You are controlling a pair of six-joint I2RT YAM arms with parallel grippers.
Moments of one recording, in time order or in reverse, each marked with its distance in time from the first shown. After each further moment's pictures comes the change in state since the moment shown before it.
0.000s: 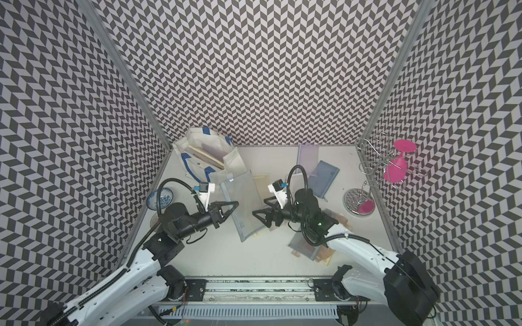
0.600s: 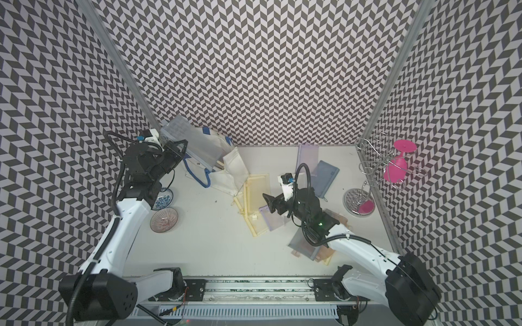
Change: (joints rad) left arm 0.583 0.495 0.617 -0.195 -0.113 -0.139; right arm -0.002 -0.018 -0.035 0.053 0.425 -0.174
